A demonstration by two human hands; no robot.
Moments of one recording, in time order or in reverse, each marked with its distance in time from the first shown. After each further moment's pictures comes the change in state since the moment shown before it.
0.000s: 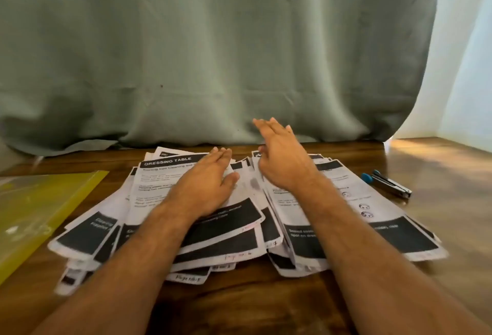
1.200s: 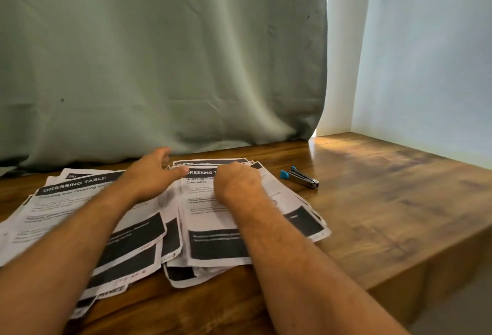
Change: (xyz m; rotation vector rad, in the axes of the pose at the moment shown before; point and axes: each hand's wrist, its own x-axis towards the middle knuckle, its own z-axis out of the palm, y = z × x) left_hand 0.038 0.054 0.001 -0.390 -0.051 -0.159; right_hand -0.037 0.041 -0.017 -0.243 -0.377 0.369
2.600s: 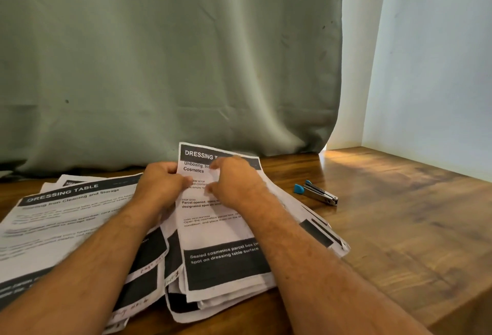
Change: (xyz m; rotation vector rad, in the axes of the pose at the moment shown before) left_hand 0.020 0.002 0.030 -0.626 0.124 -0.229; right_hand 0.022 -0.008 0.001 0.391 0.178 -0.082
